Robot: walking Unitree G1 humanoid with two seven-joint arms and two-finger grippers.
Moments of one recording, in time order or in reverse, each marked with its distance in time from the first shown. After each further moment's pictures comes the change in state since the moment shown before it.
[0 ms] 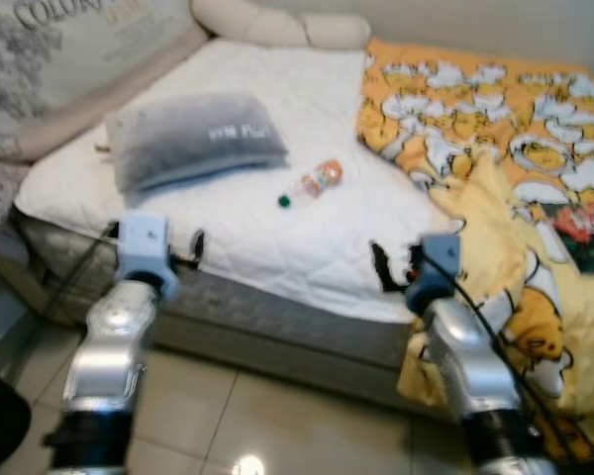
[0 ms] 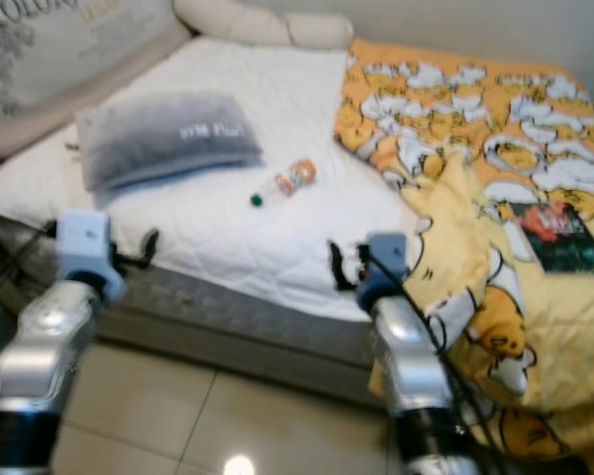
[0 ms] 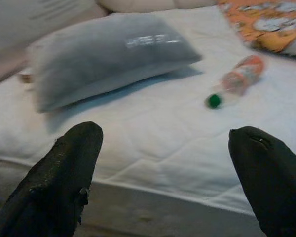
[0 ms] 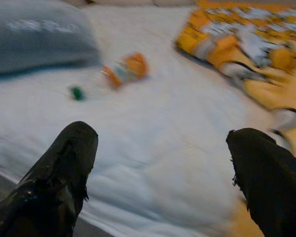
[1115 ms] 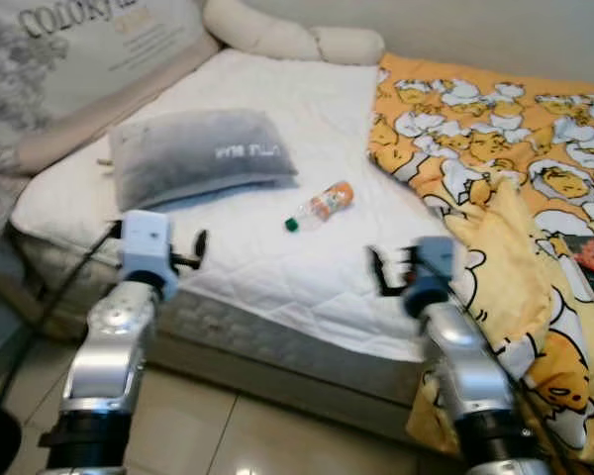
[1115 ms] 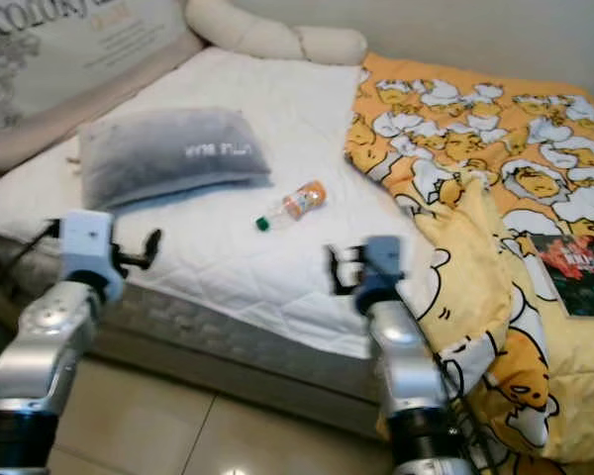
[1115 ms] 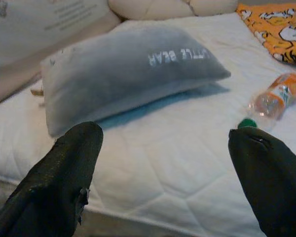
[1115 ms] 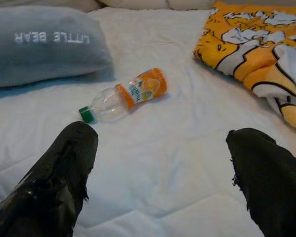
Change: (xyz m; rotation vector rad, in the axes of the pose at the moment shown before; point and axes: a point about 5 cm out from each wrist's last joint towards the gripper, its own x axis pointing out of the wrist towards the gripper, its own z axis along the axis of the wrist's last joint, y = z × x) left arm -0.001 0.012 0.003 0.019 -0.010 0.029; right arm 0.003 0.019 -0.001 0.012 0.003 0.044
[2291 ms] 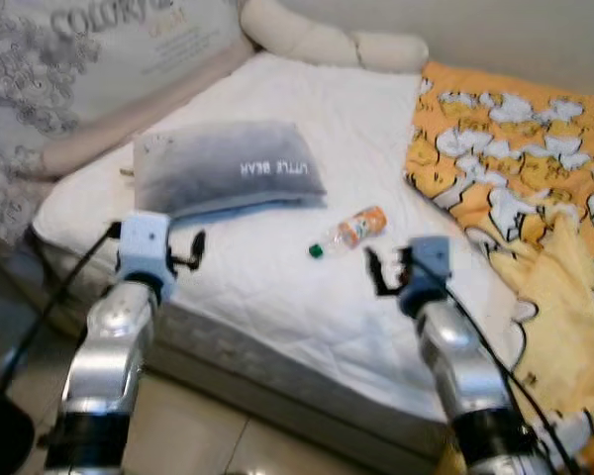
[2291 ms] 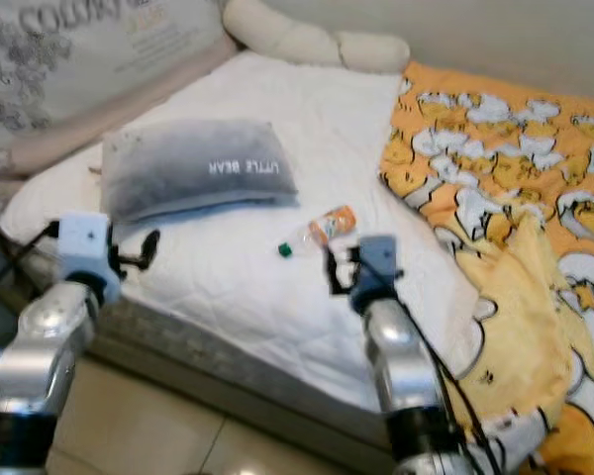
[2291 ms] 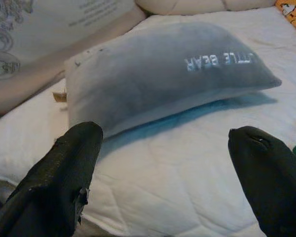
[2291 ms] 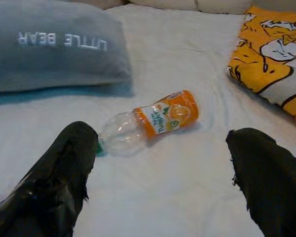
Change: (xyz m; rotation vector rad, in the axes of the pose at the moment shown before) left arm 0.000 0.000 -0.001 0.009 0.000 -0.008; right arm 0.002 -0.002 0.000 -0.055 -0.001 -0.013
